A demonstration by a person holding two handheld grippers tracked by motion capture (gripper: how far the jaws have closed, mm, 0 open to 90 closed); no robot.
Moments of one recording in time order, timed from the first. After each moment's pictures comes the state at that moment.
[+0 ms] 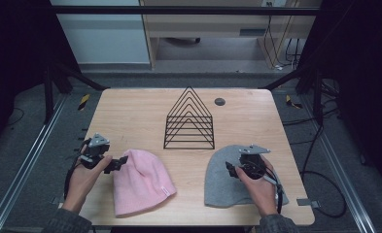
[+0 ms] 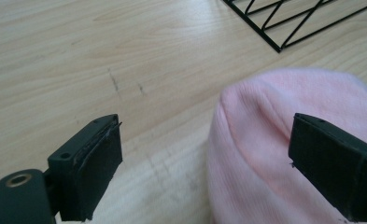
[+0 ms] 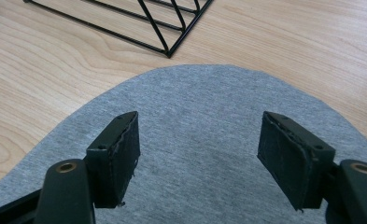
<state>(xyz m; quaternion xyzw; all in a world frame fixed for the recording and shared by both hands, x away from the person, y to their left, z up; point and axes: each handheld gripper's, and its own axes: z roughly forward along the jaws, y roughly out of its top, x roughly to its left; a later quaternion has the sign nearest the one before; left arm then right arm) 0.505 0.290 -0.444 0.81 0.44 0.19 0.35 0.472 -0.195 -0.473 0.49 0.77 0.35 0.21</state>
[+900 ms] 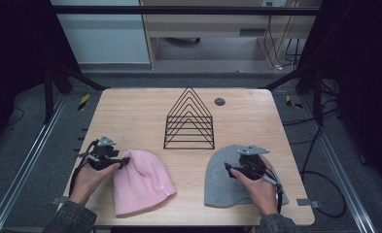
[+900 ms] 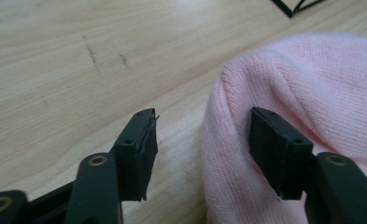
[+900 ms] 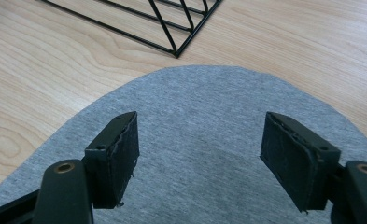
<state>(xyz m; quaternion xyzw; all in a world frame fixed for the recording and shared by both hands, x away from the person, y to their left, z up) 0.509 0.288 -0.469 0.83 0.44 0.15 0.31 0.470 -0.192 -0.472 0.47 0.78 0.35 0.21</state>
